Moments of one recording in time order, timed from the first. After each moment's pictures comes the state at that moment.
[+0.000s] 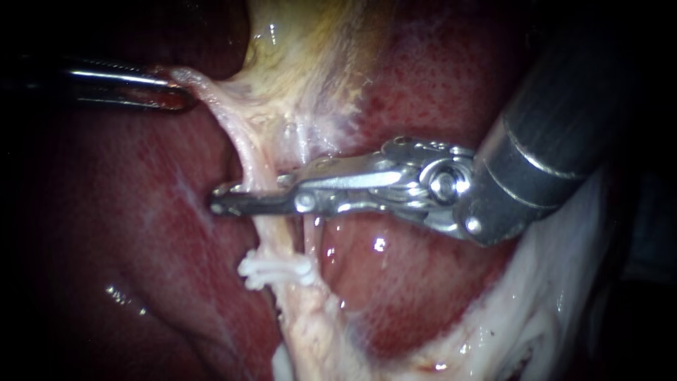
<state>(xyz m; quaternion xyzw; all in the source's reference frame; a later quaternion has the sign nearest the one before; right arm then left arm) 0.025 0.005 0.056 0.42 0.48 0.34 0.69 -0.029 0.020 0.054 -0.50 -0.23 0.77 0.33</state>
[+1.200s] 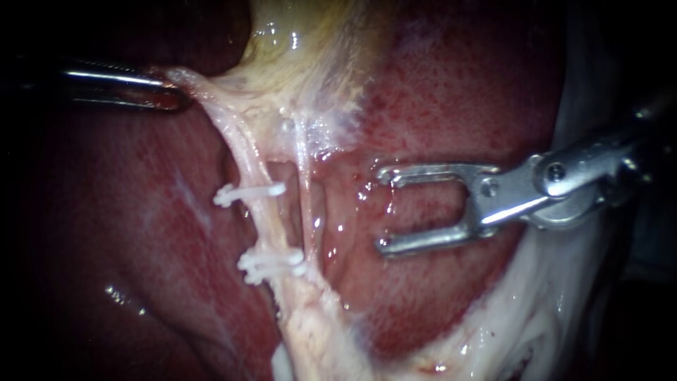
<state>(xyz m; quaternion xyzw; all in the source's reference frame) 0.008 0.004 0.054 0.18 0.53 0.08 0.83 -0.028 0.020 0.054 -0.50 -0.24 0.77 0.32</state>
